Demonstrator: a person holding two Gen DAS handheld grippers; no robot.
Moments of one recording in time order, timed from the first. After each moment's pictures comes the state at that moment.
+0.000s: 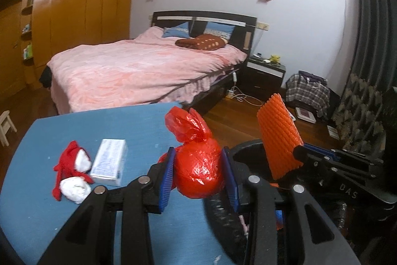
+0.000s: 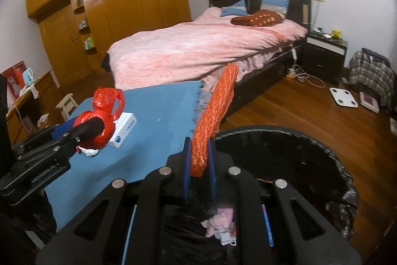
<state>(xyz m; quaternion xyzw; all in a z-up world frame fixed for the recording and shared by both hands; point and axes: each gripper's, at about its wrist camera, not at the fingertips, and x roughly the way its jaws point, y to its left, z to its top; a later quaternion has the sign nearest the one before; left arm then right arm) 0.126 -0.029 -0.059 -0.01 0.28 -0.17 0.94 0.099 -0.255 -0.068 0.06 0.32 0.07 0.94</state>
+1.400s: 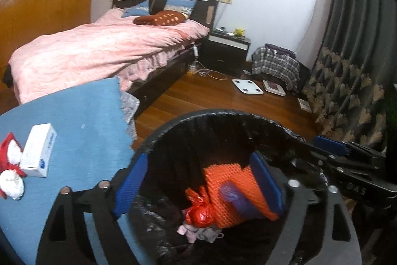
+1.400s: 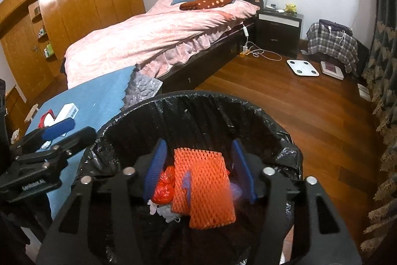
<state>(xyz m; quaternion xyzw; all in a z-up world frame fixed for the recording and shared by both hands) 0.137 -0.116 -0.107 0.01 0.33 -0.26 0.90 0.071 -0.345 -0.114 0.08 0.36 -0.04 0.93</state>
